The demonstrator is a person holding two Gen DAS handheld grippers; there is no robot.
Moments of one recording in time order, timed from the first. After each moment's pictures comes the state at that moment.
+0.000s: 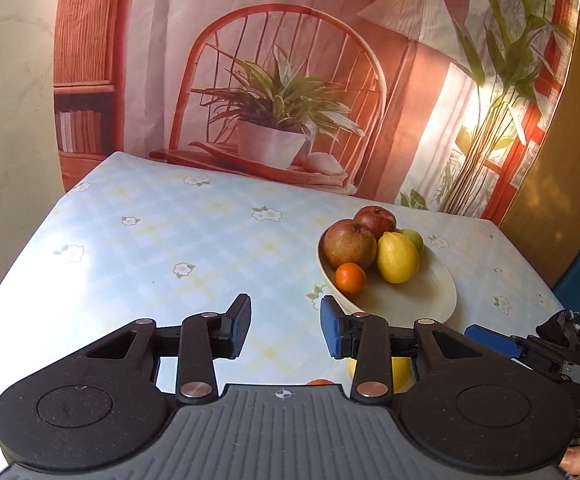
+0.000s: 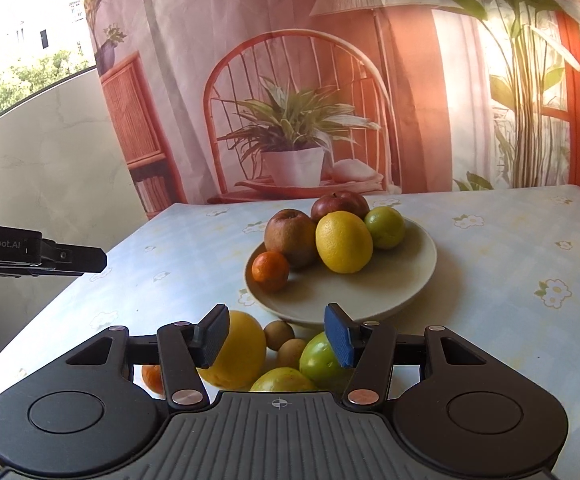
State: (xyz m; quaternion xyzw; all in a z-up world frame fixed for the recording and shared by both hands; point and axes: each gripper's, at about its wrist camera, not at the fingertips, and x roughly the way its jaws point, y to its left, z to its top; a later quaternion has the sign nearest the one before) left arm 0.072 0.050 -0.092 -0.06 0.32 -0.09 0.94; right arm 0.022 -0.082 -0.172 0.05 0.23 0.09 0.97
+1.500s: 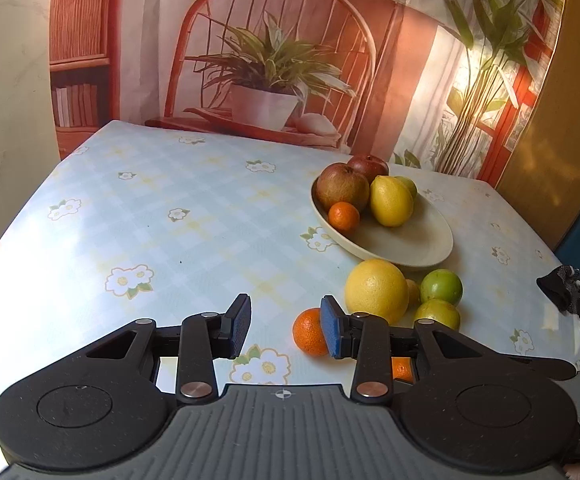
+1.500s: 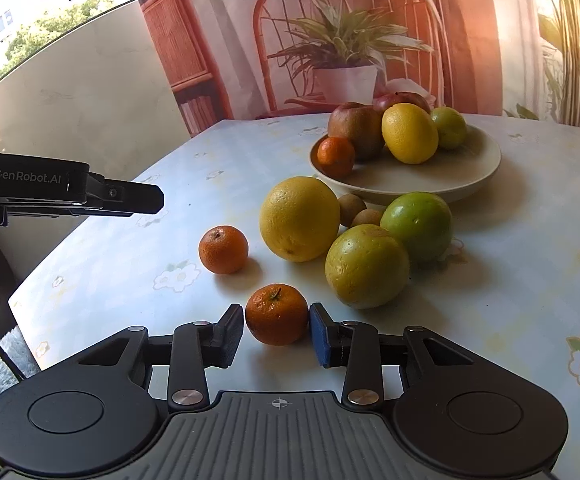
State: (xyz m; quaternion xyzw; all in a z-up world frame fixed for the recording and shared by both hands) left arm 0.045 0.047 -0.114 -0.05 0.35 -0.10 0.93; right arm -0.003 -0.051 -0.217 0.04 0.32 0.15 0.93
